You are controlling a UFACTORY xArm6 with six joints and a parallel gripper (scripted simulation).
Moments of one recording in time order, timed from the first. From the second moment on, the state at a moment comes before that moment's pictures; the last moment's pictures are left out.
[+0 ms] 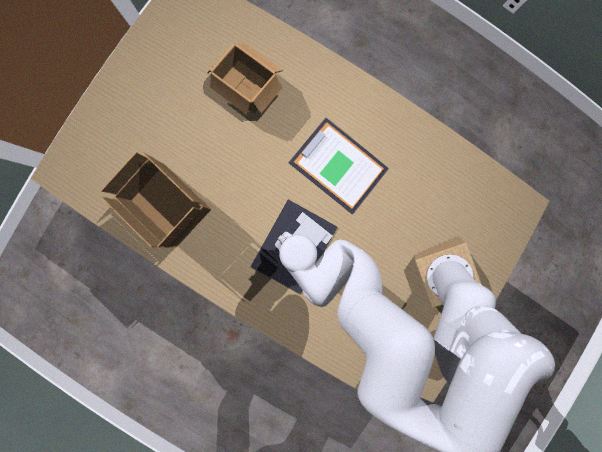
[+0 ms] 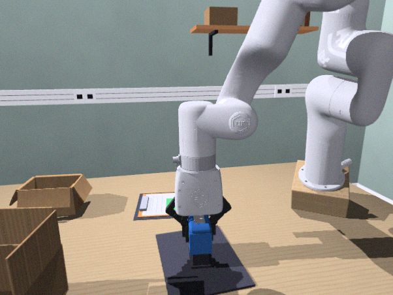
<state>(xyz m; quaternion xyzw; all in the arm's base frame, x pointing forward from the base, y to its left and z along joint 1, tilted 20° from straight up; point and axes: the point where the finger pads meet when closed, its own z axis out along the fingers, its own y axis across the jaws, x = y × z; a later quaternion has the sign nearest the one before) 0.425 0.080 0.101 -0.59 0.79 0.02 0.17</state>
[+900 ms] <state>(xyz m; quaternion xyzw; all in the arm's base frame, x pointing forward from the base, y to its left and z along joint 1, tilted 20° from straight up) 0.417 0.071 0.136 -0.59 0.79 0.02 0.18</state>
